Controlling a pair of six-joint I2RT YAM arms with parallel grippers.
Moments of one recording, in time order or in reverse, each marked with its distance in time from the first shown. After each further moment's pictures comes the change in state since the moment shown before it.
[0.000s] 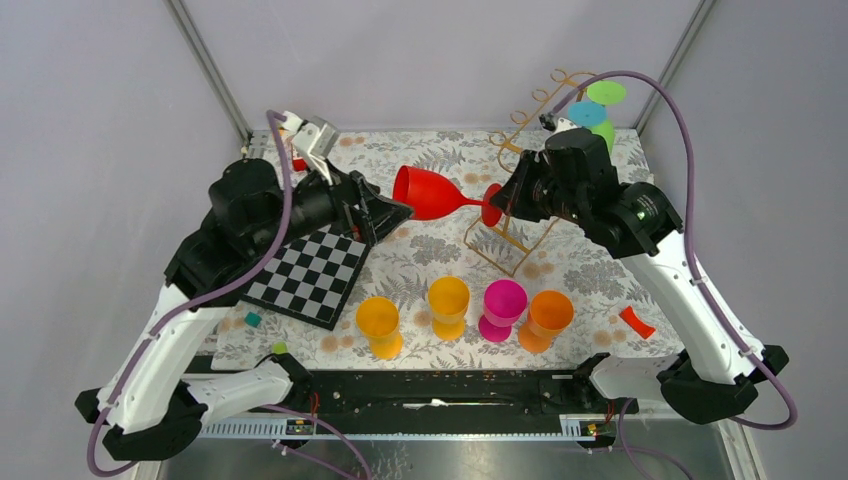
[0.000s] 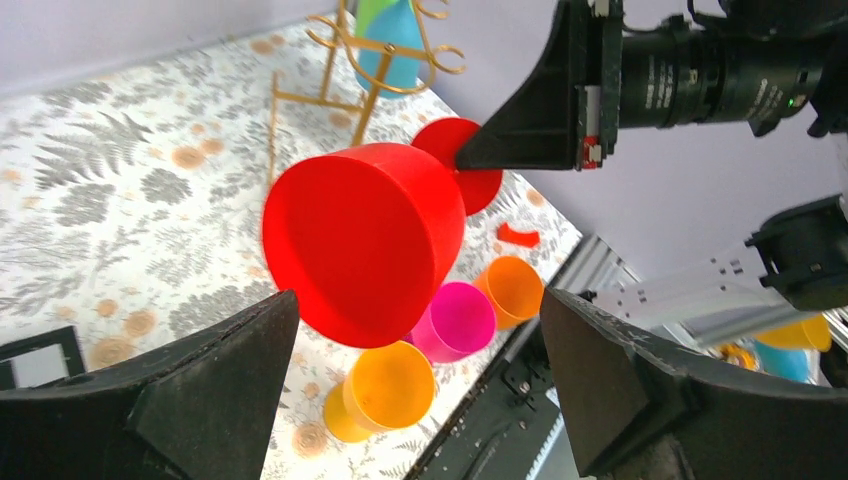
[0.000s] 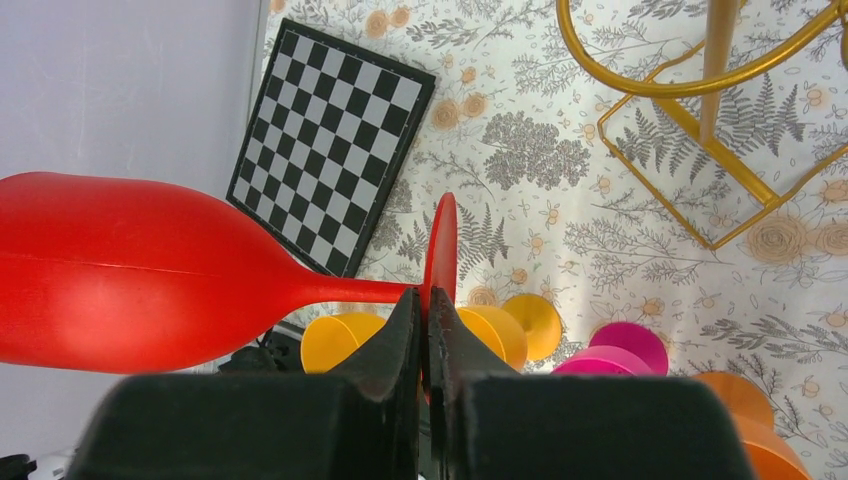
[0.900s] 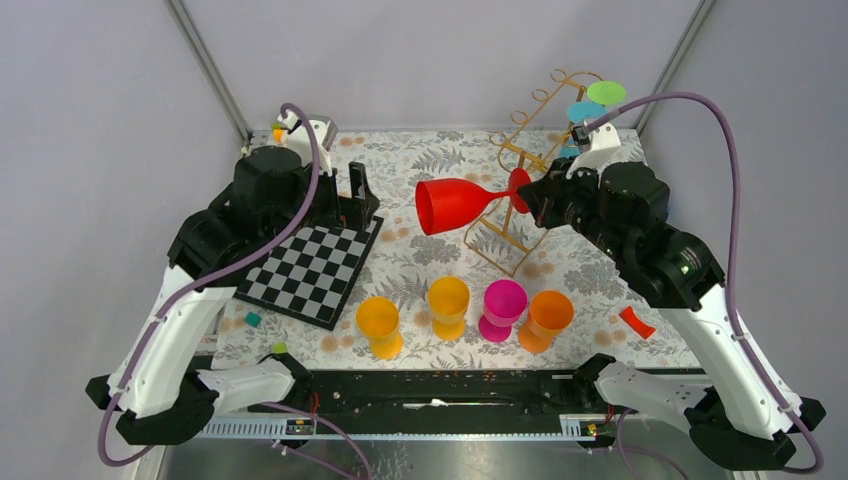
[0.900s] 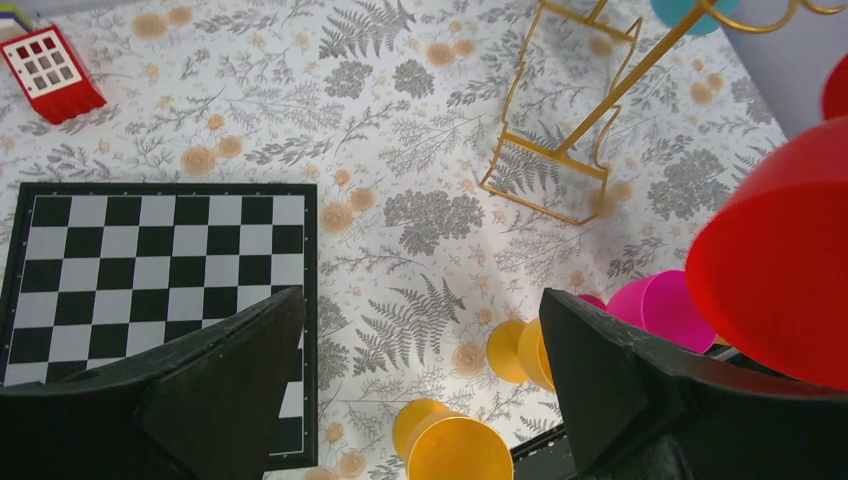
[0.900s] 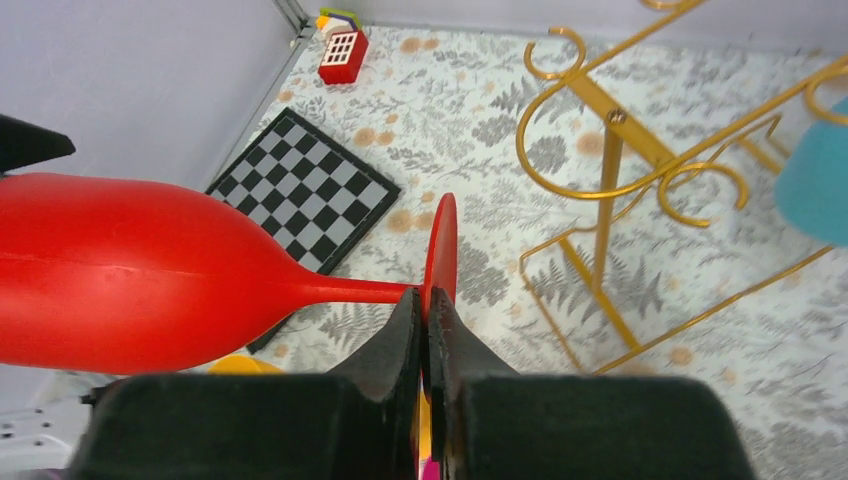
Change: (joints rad) left arm 0.032 0.082 0.141 -0.347 -0.426 0.101; right arm 0.000 -0.251 -0.215 0.268 0.074 -0.321
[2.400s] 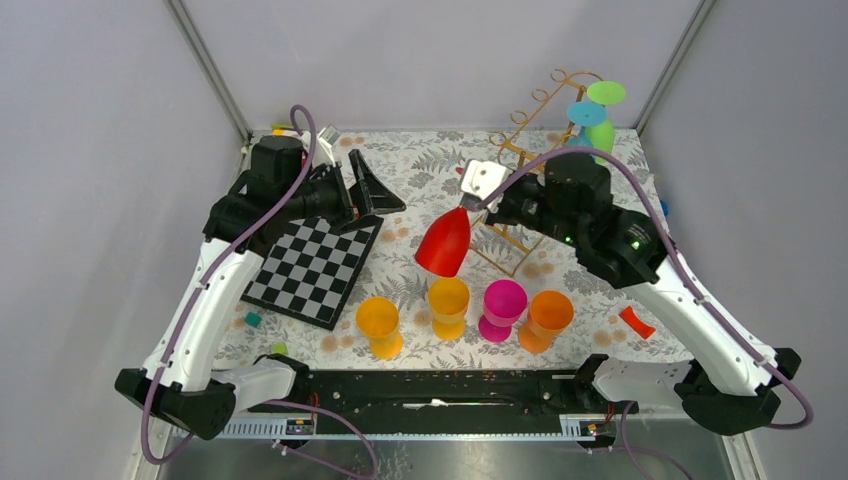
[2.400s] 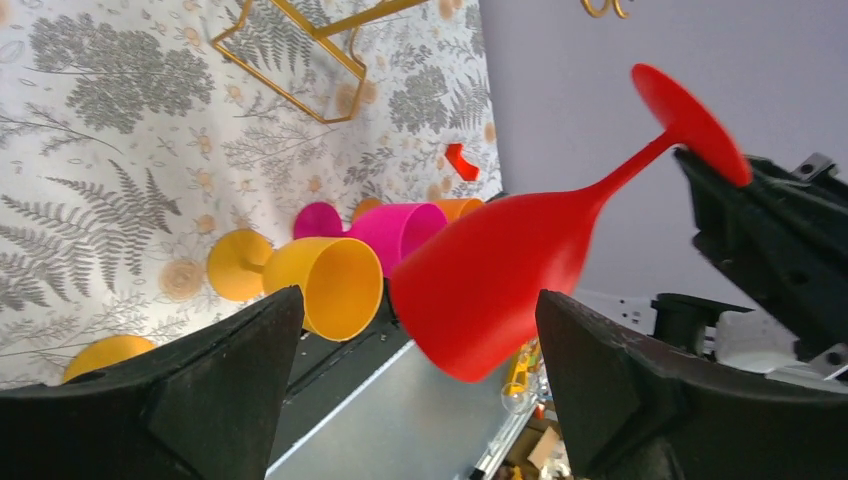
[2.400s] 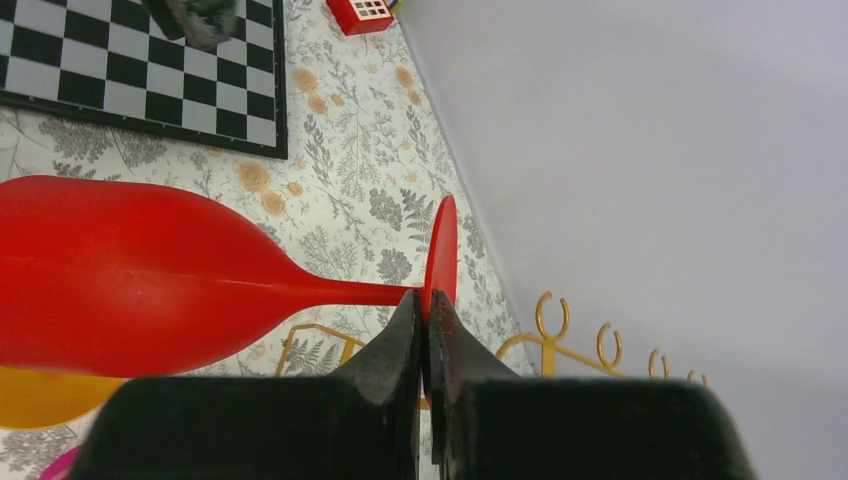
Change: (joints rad) left arm 0.313 0.066 -0.224 0.158 0.755 -0.458; right arm 0.148 0.140 0.058 0.098 -0.182 -1.092
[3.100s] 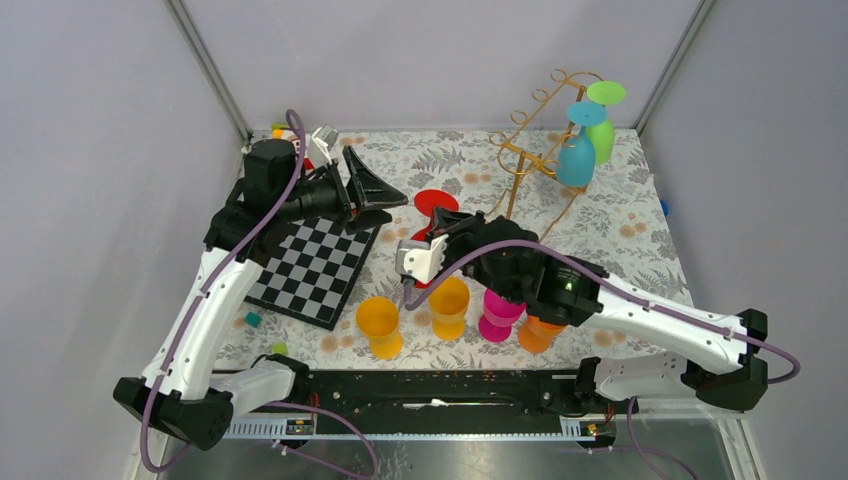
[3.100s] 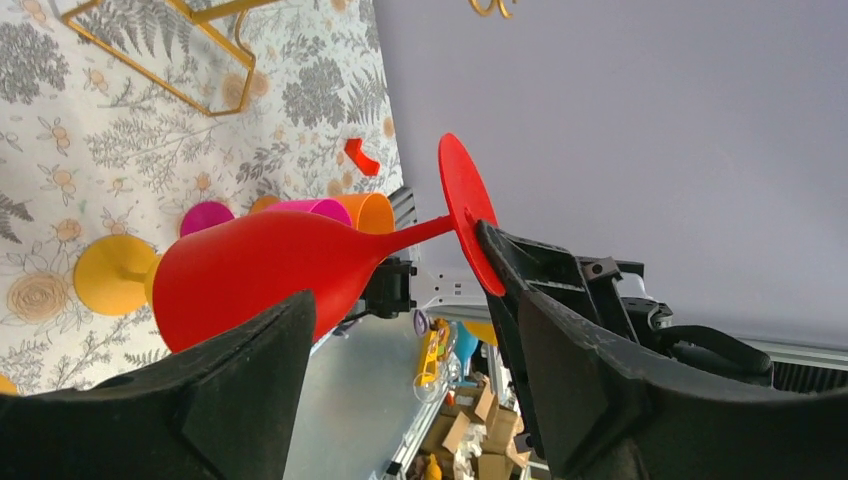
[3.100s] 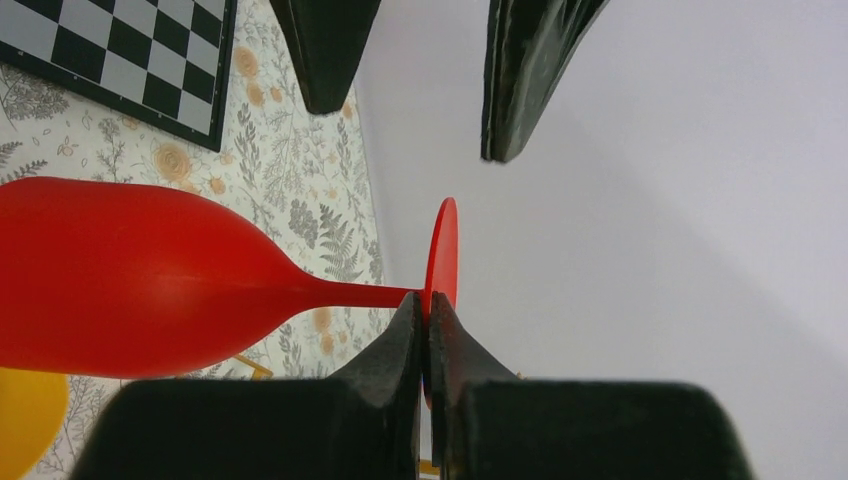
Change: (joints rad) left arm 0.014 -0.050 -0.092 0.216 0.140 -0.240; right arm 0.391 0.031 -0.258 0.312 0.435 -0.341
